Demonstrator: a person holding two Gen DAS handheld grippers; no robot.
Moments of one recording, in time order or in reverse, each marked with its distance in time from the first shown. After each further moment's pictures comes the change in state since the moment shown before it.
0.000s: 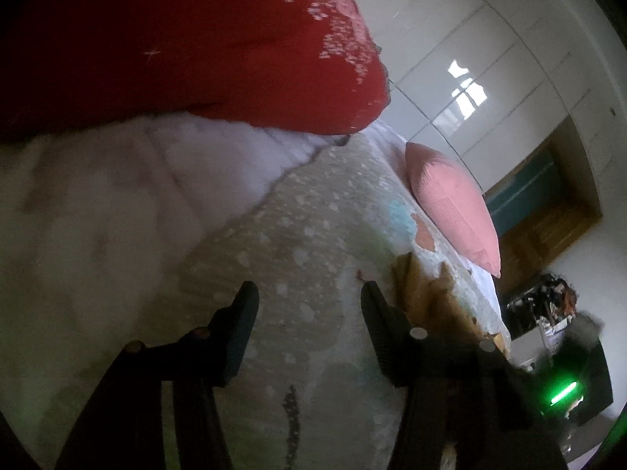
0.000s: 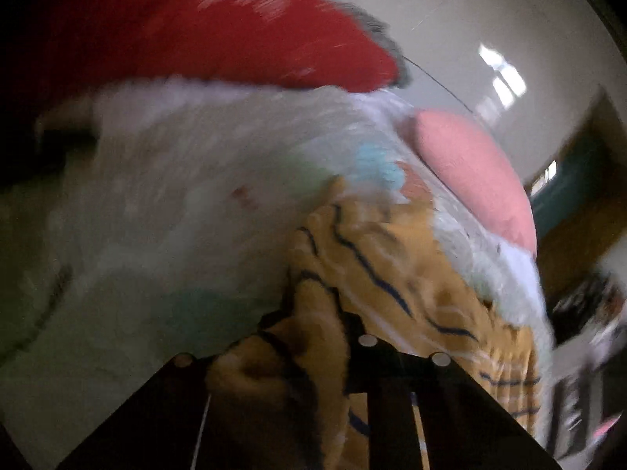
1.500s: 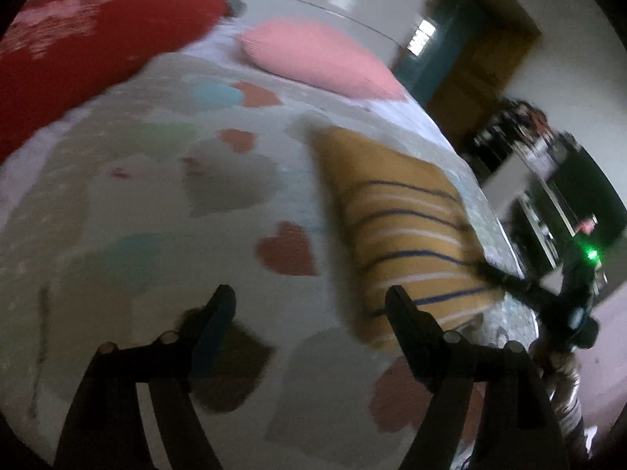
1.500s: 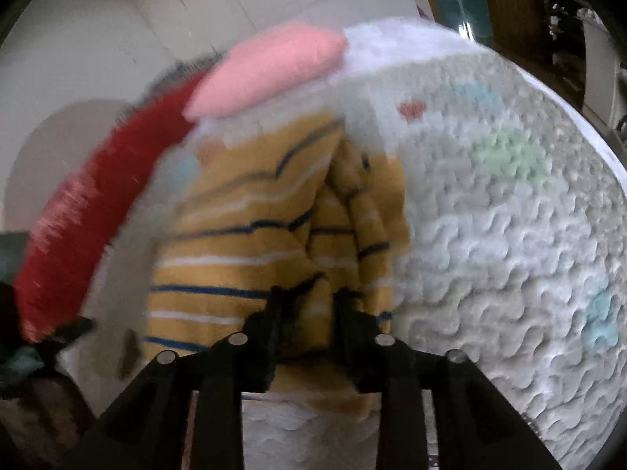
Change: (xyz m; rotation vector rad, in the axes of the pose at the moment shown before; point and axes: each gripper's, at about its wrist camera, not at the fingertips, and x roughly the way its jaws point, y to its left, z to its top) left arm 0.025 -0.212 -0.127 0.516 0.357 -0.097; right arm -0.052 -0.310 -0.247 0.867 -0.007 0.338
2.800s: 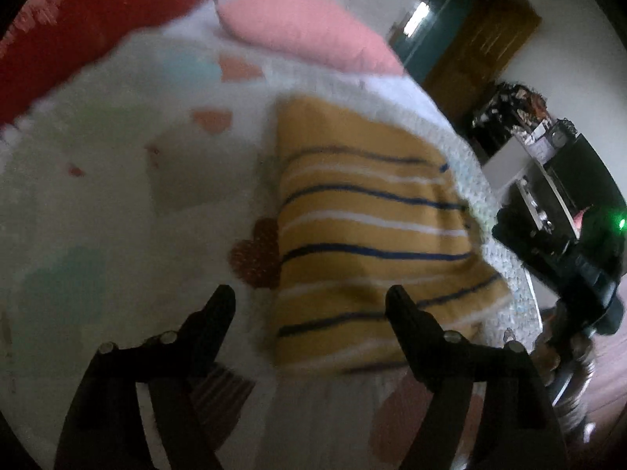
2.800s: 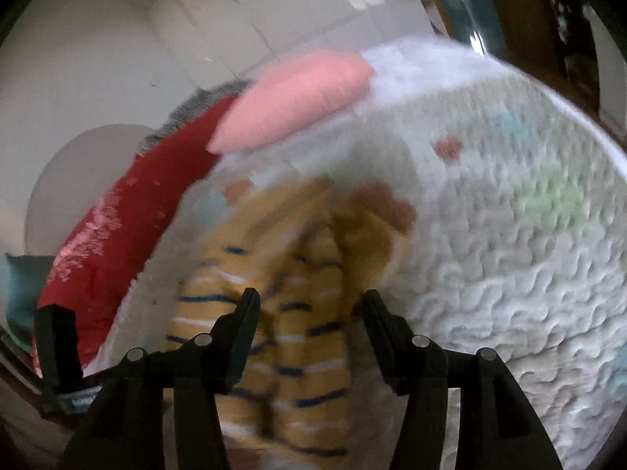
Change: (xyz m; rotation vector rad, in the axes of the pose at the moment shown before) left arm 0.015 0.003 -0.005 0.006 0.023 0.030; right arm 0.015 0.033 0.025 -0.014 -0.089 0.095
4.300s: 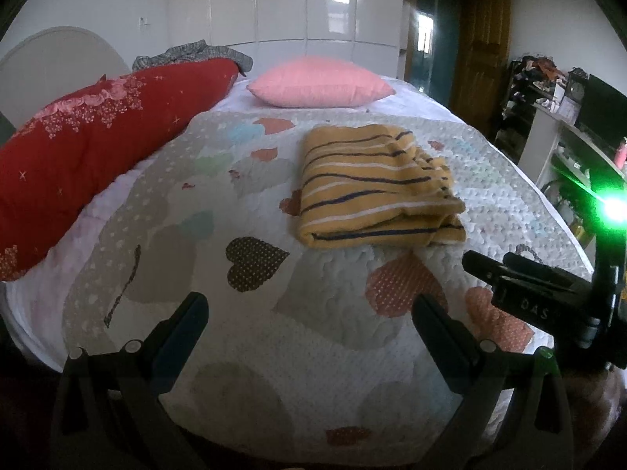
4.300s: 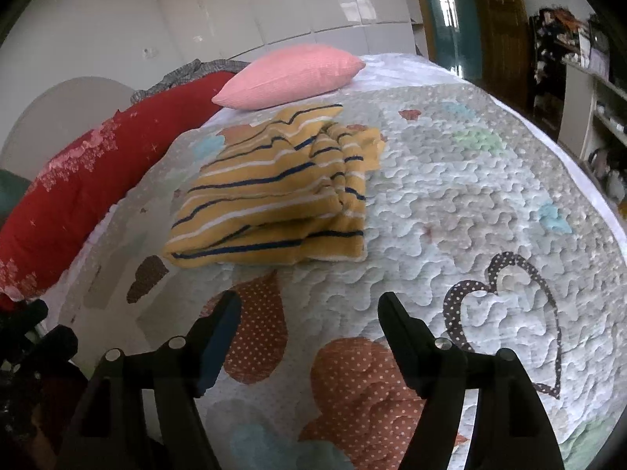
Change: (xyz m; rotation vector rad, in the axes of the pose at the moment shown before) left arm -0.106 -0.074 -0.120 0.191 -0.175 0.315; right arm -0.084 0.056 -0.146 -0.121 0.018 -0.255
